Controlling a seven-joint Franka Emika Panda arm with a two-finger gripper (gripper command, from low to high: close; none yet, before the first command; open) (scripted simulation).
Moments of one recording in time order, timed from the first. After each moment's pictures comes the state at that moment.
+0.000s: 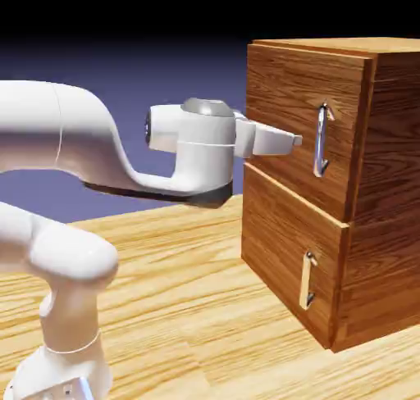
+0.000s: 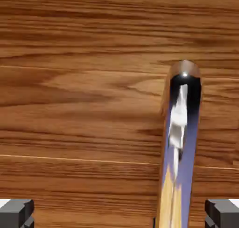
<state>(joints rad) 0.69 -0.92 -0.79 -2.53 -2.40 2.89 2.56</state>
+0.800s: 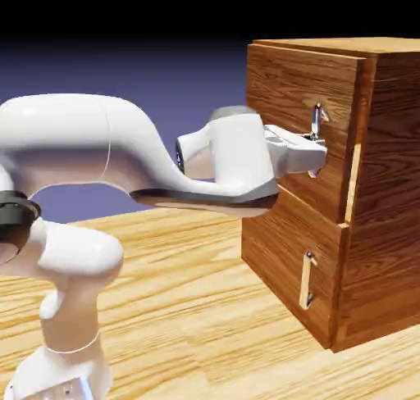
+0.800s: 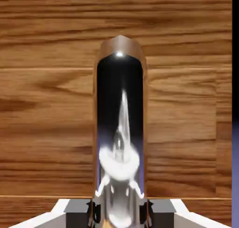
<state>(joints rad) 0.76 -0.90 -0.86 -2.51 -2.73 2.75 2.90</state>
